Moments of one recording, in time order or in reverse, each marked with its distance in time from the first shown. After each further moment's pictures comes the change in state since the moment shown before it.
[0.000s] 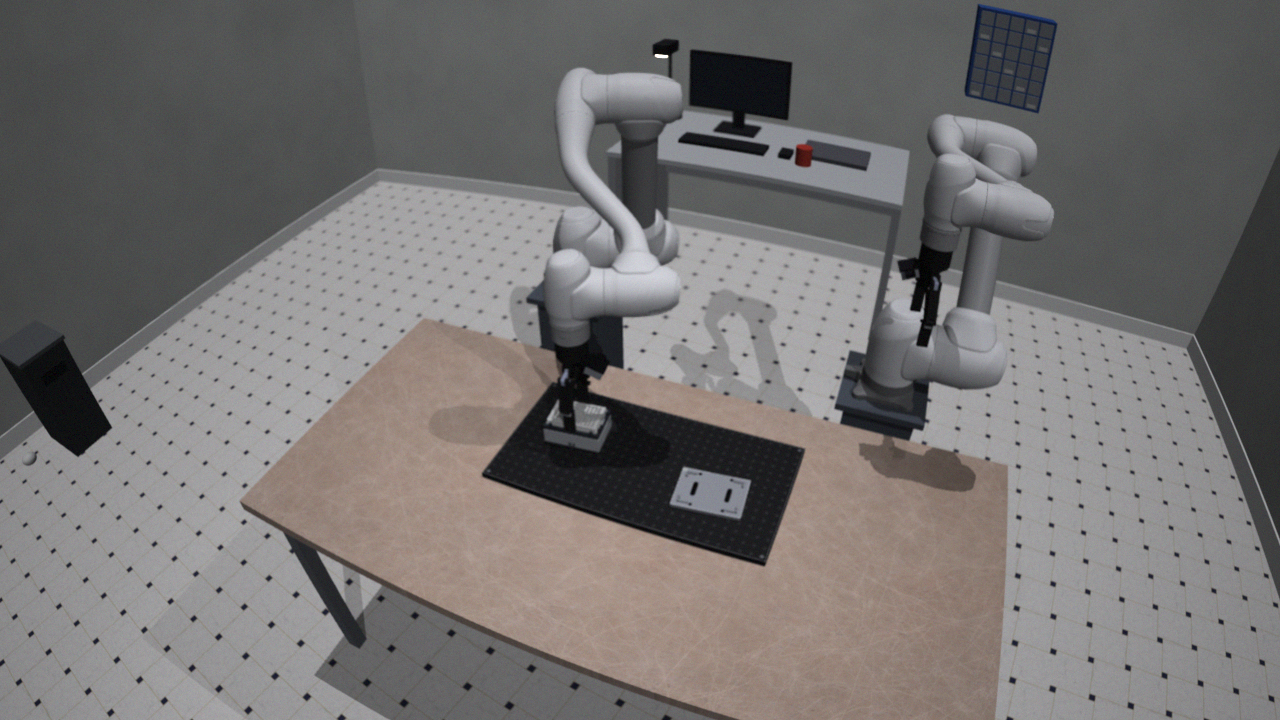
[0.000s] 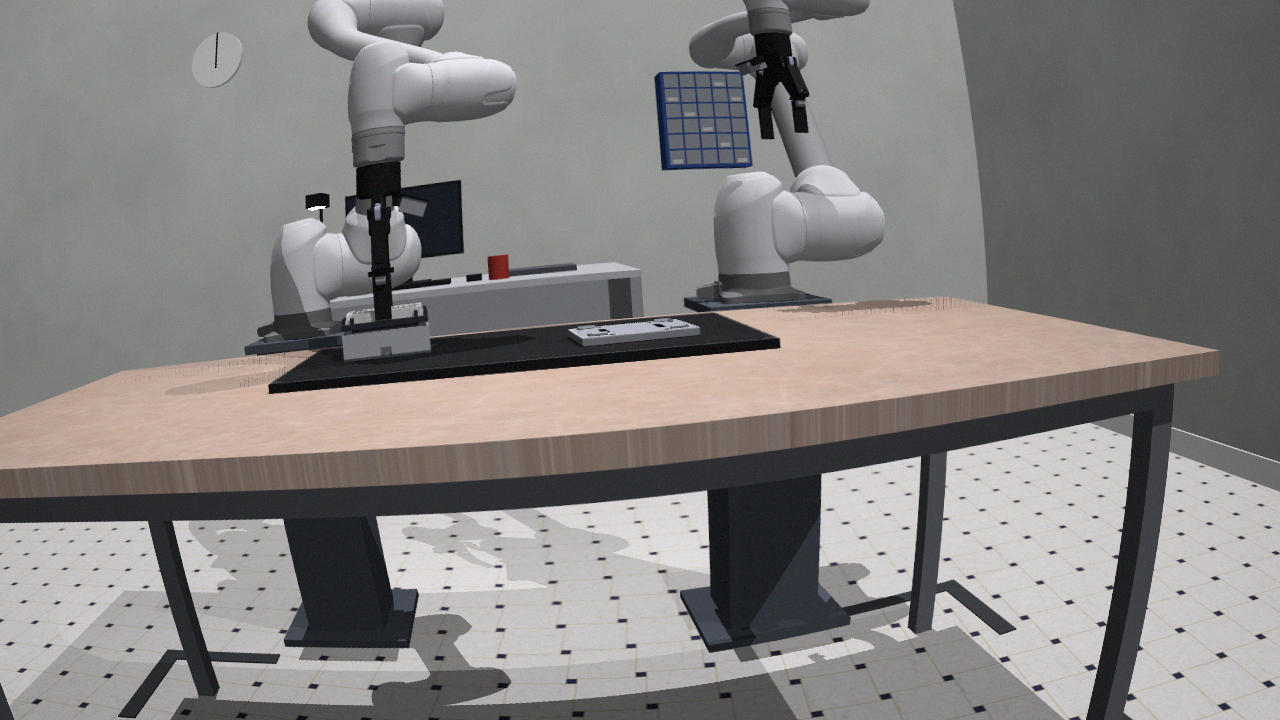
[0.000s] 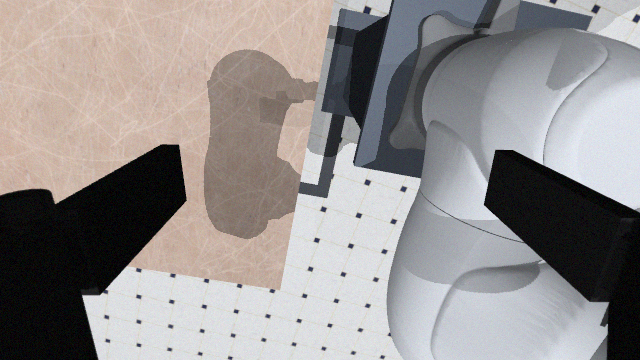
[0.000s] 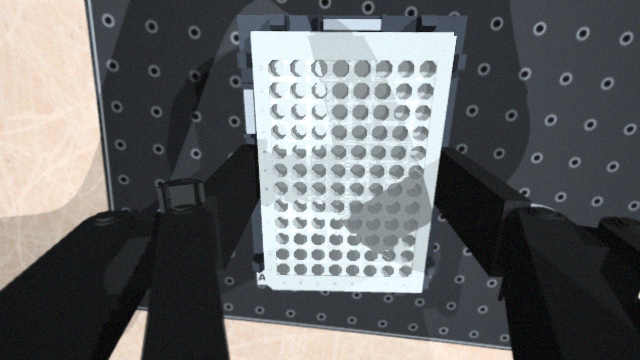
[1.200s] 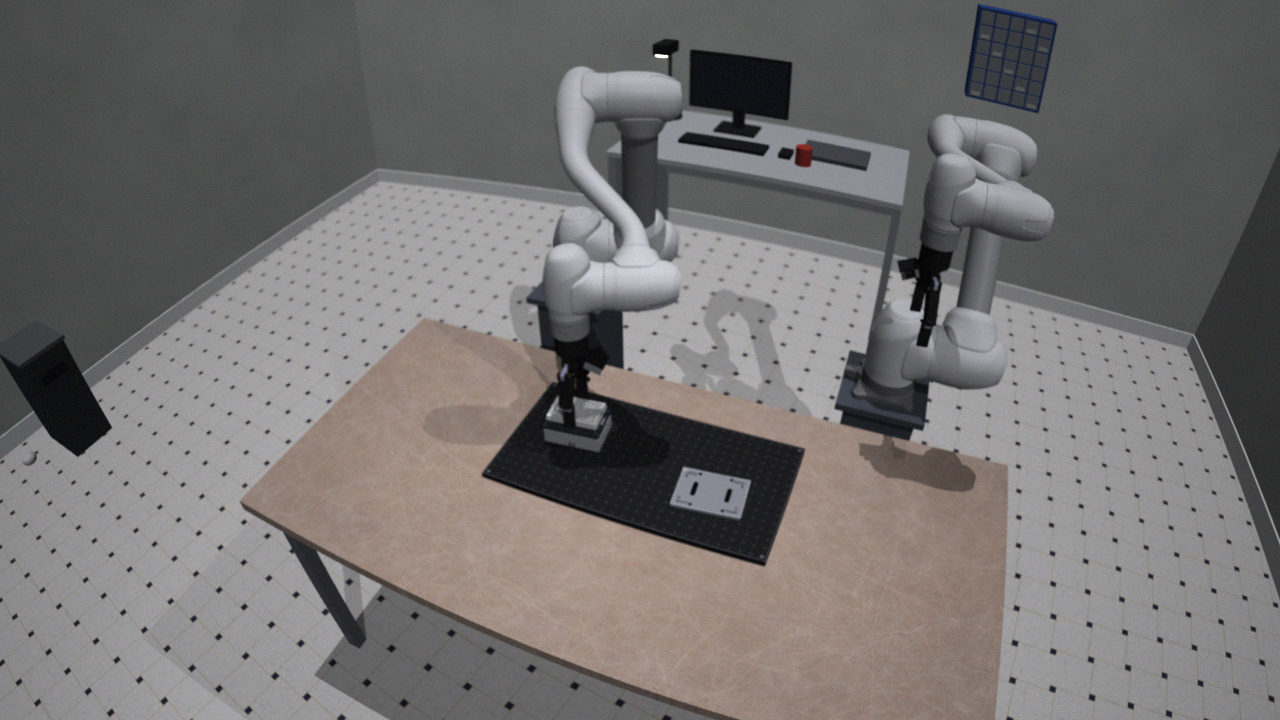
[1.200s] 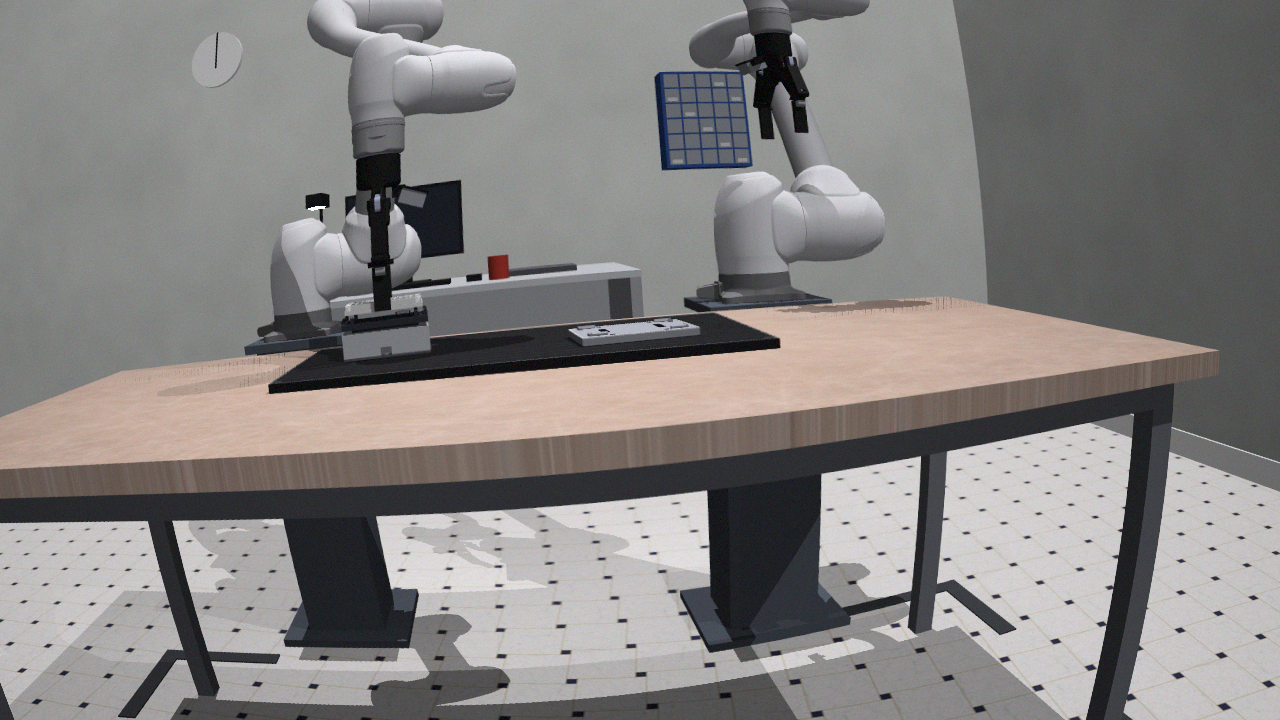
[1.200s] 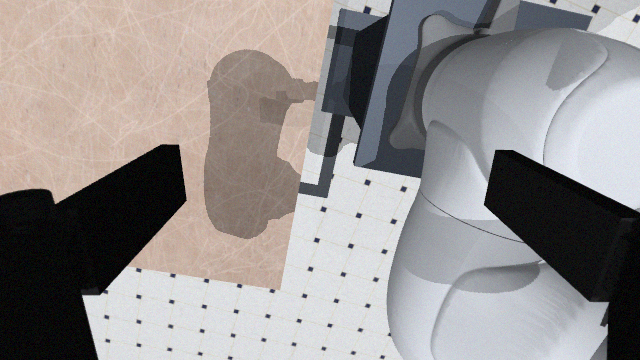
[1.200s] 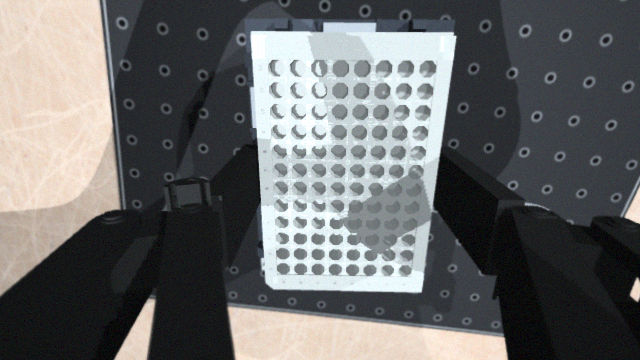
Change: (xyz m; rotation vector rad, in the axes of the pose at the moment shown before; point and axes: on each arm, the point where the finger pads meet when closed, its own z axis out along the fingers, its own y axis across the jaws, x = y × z) left arm 0.000 0.000 0.000 0.000 0.000 0.000; right arm 0.000 0.000 -0.014 -0.001 0.000 0.000
